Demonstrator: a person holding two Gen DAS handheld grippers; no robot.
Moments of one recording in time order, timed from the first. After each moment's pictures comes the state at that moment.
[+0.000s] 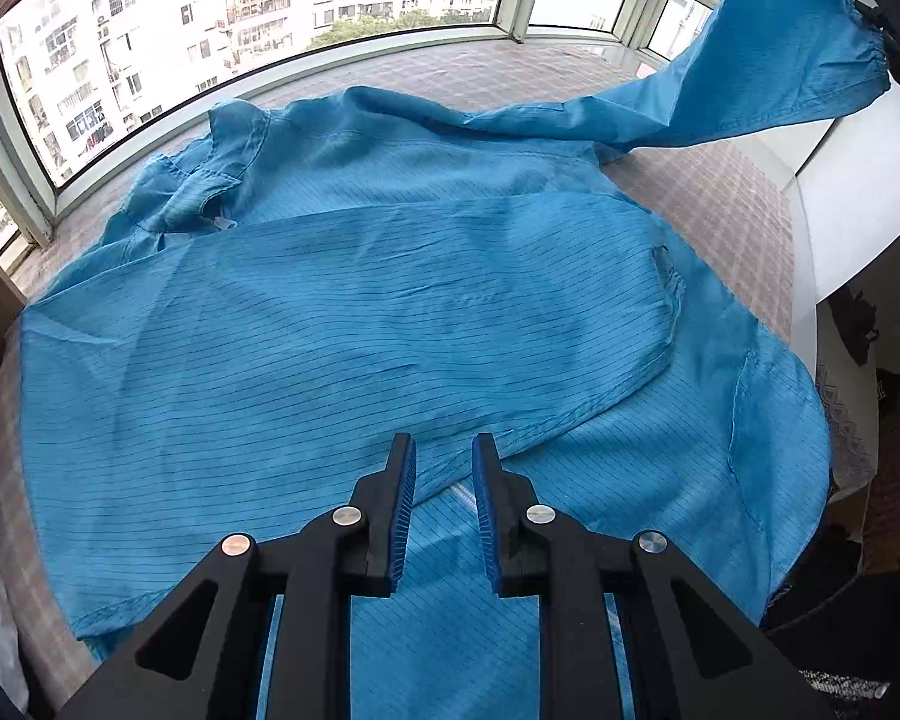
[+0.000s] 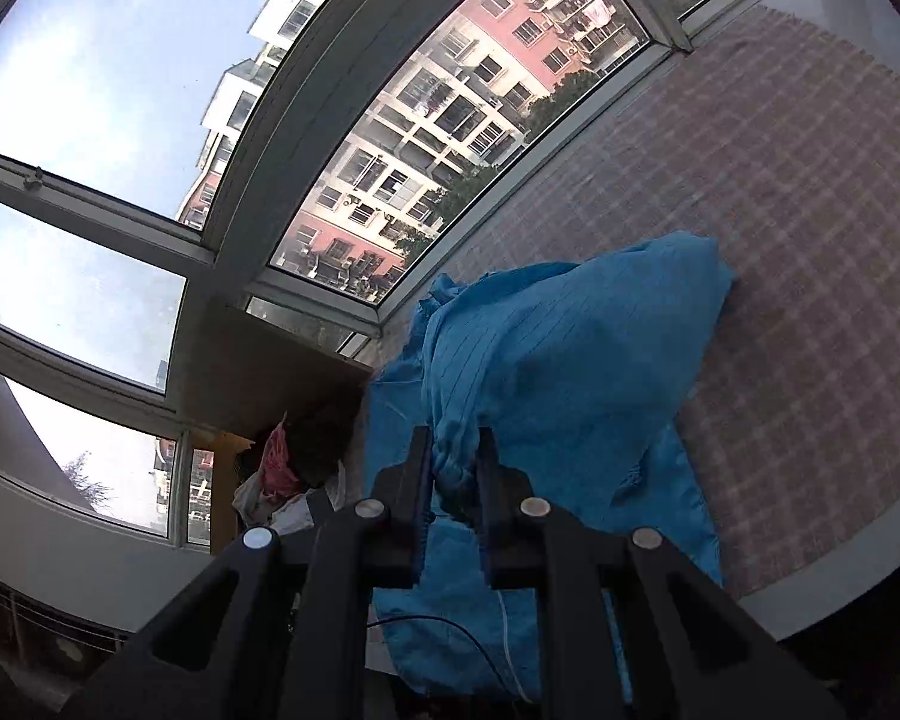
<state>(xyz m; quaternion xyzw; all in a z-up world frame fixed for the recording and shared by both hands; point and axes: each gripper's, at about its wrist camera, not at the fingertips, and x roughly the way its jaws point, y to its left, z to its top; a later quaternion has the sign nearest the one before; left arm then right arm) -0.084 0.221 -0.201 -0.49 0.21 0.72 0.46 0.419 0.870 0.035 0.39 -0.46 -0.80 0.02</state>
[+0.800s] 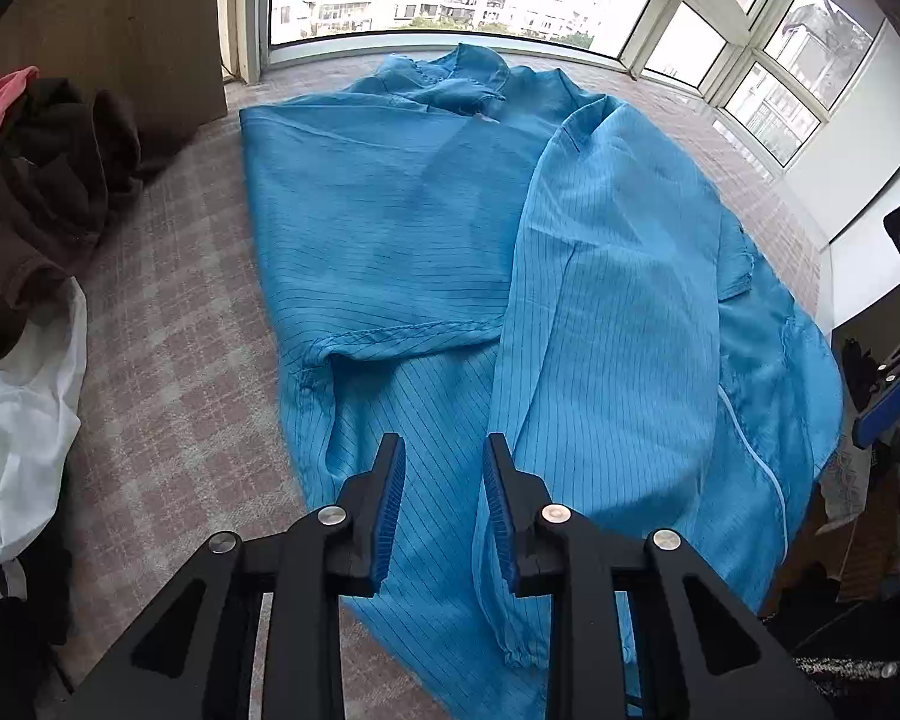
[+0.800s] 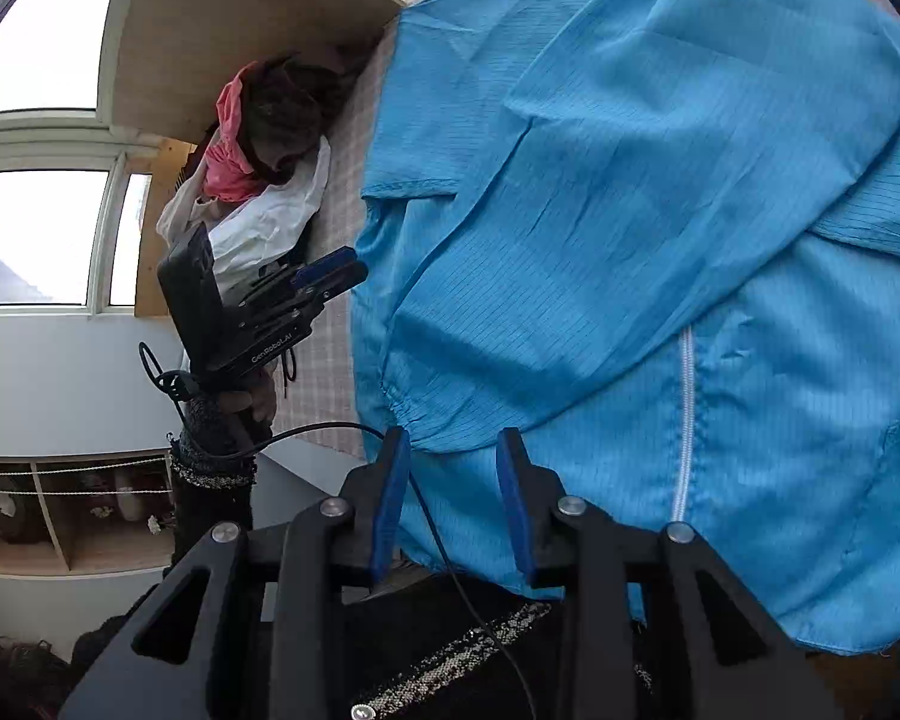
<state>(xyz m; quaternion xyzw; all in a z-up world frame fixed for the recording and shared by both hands) -0.122 0.030 -0.213 -0.53 0.13 0.73 0.41 0.371 0.611 -0.133 0.61 -0.34 -0.71 0.09</state>
